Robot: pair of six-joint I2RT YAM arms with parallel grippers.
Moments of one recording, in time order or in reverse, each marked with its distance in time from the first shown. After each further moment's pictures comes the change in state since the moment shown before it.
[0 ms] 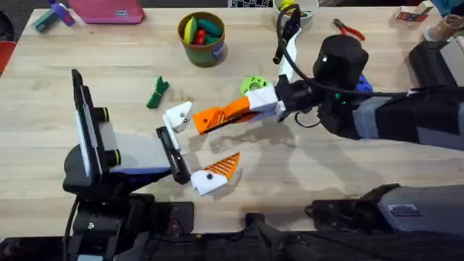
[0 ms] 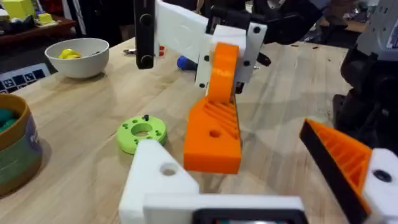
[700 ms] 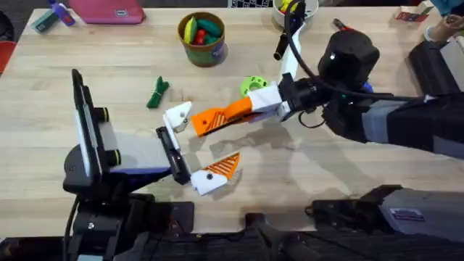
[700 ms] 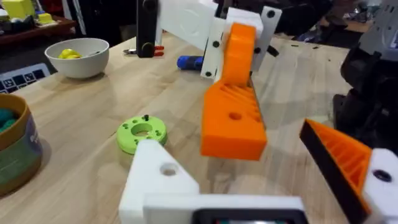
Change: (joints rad) left arm 0.000 0.000 0.000 0.000 0.000 0.000; right arm 0.011 -0.080 0.001 -0.040 -0.006 0.000
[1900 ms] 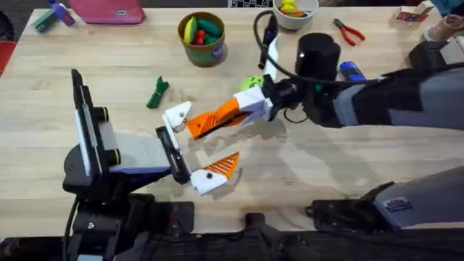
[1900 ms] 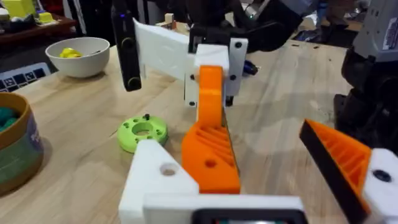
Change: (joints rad) left arm 0.000 0.002 0.000 0.000 0.002 0.000; right arm 0.029 0.226 0.104 -0.023 -0.051 -0.006
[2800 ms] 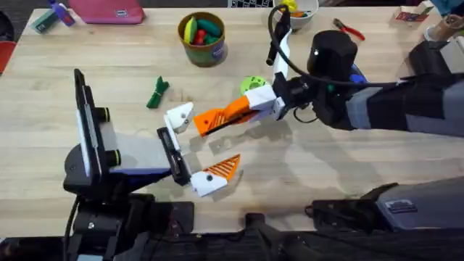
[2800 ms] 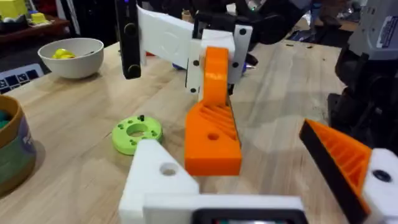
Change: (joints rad) left arm 0.000 0.000 0.000 -0.002 0.016 0.000; right arm -0.051 -0.073 -0.041 0.001 -0.039 -0.016
